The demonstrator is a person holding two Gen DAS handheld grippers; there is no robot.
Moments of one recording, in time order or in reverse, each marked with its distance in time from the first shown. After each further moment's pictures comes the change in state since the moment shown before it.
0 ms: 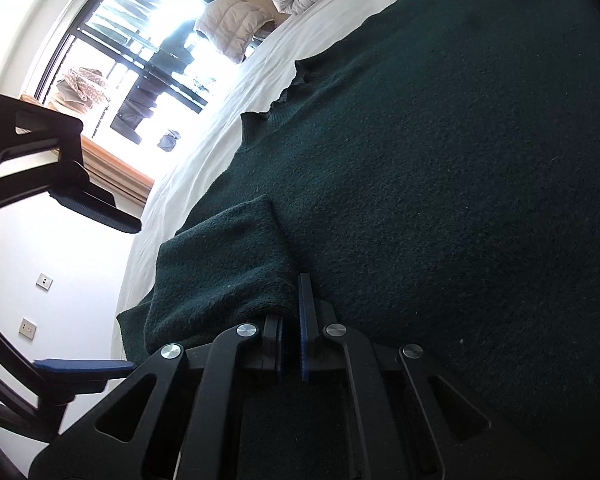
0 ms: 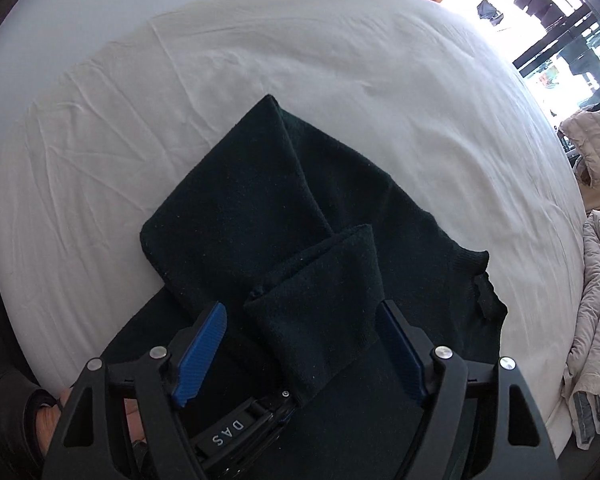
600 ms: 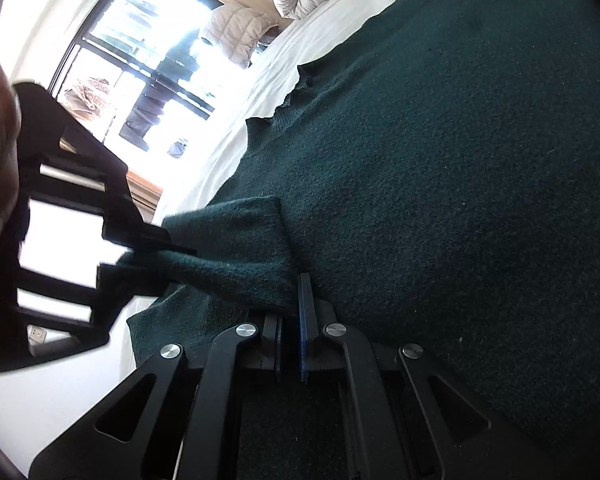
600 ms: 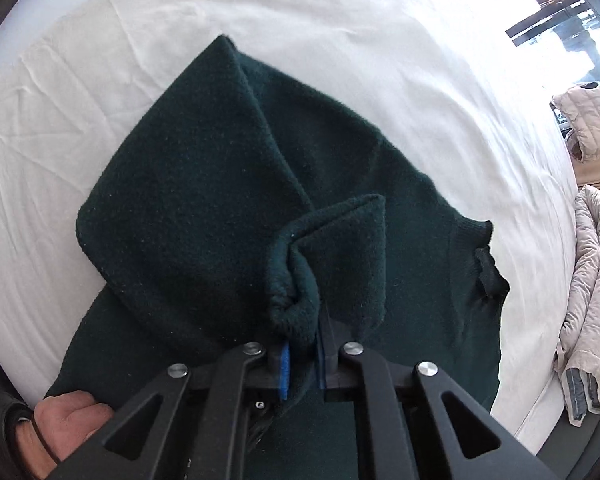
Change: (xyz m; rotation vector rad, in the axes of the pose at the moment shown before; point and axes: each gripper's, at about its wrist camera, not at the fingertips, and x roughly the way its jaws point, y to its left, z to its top) left arm 0.006 0.001 0.007 0.011 -0.017 0.047; right arm 0.016 -0.032 -0.006 0.101 0.053 -0.024
